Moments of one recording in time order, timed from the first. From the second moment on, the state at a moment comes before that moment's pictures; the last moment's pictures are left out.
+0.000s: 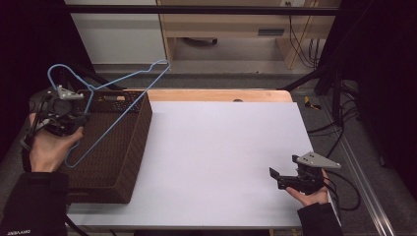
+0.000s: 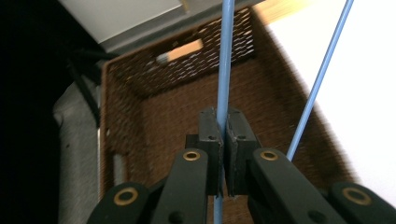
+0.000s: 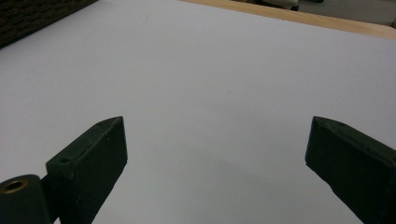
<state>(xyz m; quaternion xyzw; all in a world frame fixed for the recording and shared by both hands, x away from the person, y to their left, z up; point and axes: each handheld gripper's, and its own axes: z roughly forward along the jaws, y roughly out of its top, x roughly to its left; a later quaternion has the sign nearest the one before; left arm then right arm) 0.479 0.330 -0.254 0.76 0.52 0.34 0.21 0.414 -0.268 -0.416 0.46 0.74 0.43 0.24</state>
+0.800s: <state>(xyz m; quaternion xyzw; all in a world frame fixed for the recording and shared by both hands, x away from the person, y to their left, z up) 0.487 0.393 -0.321 0.76 0.54 0.34 0.12 0.414 -0.267 -0.416 0.46 0.74 0.43 0.24</state>
